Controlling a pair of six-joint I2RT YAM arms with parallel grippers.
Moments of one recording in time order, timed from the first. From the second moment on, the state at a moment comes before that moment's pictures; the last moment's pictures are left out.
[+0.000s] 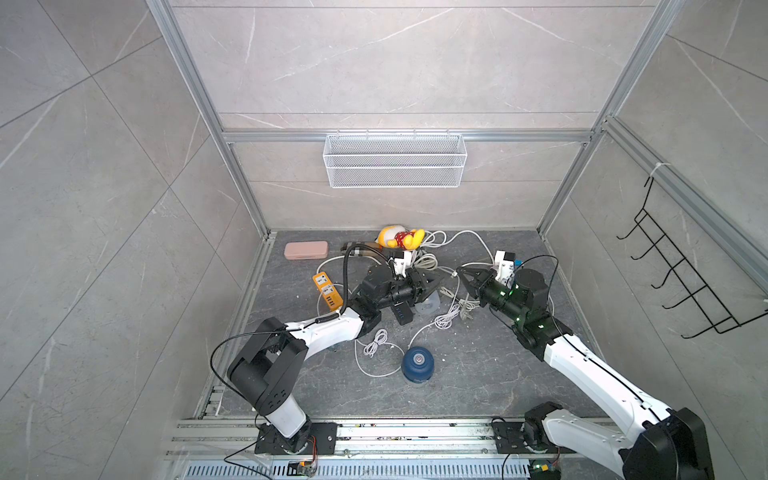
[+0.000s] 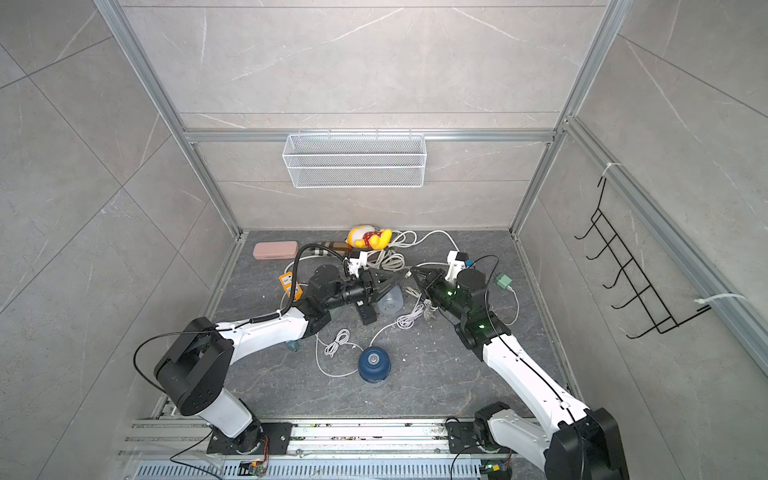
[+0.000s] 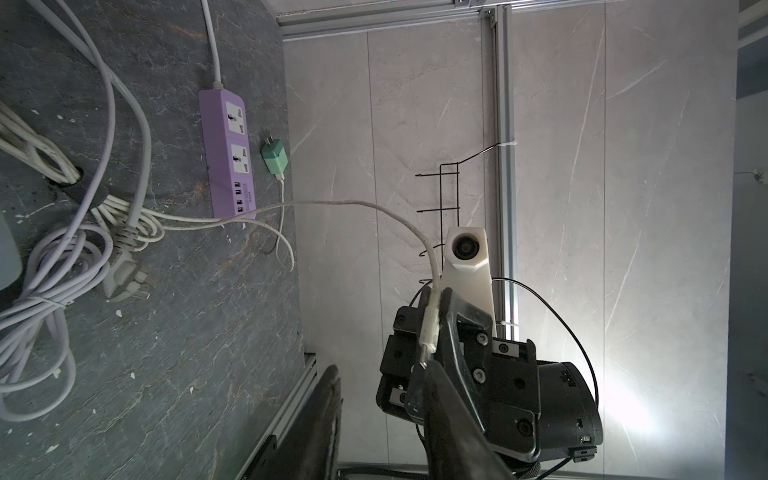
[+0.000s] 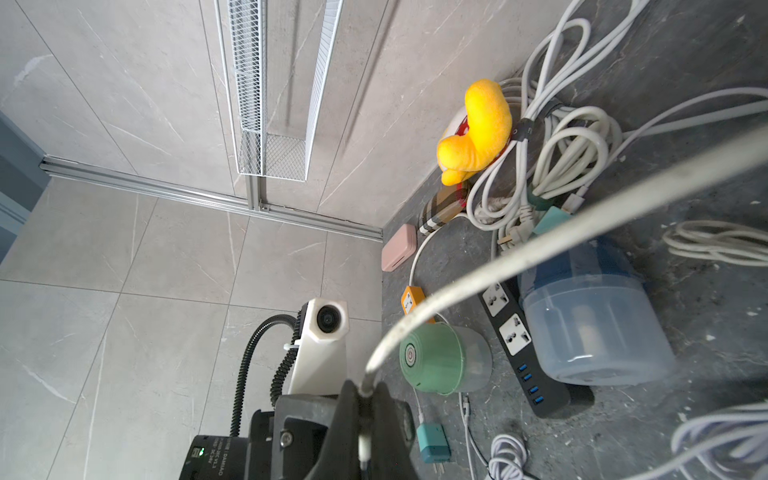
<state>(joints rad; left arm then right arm) -0.74 1.64 0.96 0.65 0.51 -1.43 0.36 1.09 0.73 0.20 -0.32 1.21</state>
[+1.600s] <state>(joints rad) -0.78 1.70 1.02 0.75 0.52 -1.50 0.35 1.08 0.68 0.29 -0.34 1.26</state>
